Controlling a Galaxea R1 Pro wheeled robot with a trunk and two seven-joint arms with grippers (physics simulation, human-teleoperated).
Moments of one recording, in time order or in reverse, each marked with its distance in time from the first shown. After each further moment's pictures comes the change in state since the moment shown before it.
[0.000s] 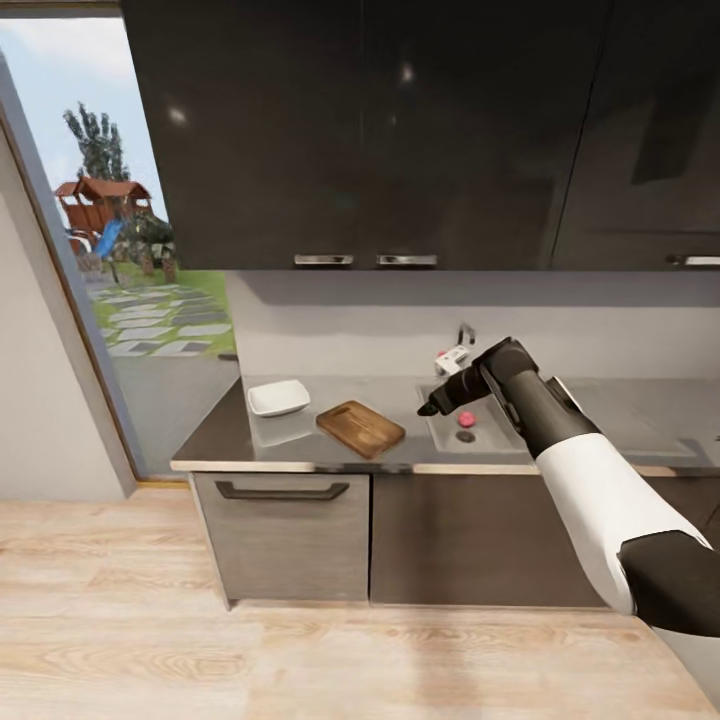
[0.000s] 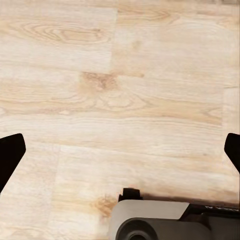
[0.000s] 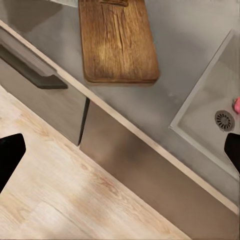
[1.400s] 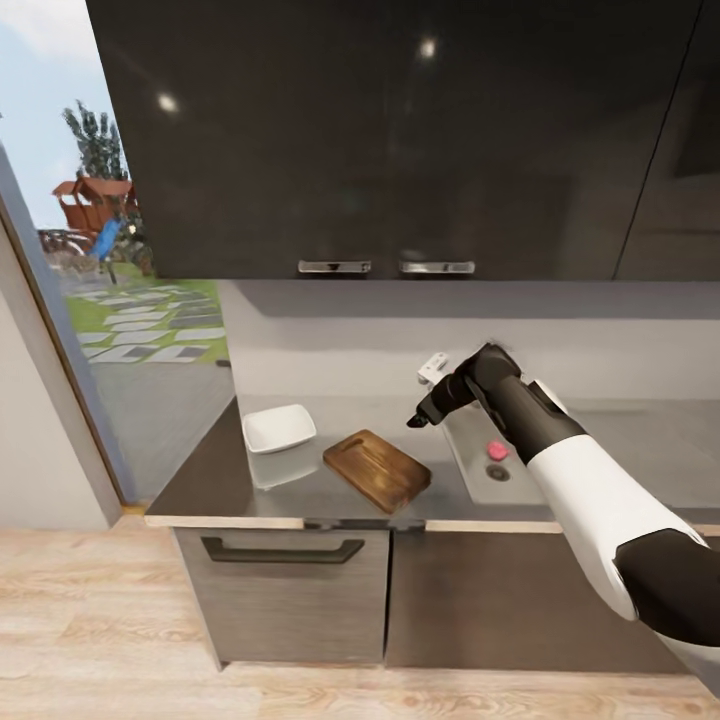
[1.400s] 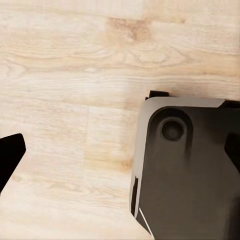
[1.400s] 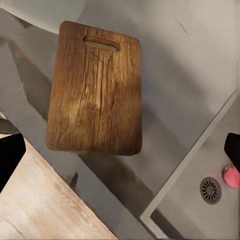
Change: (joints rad) left arm 0.000 0.058 -0.005 0.331 0.000 -0.002 0.001; right arm 0.000 0.007 0.127 0.001 0.006 -0.055 0.050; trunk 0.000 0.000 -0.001
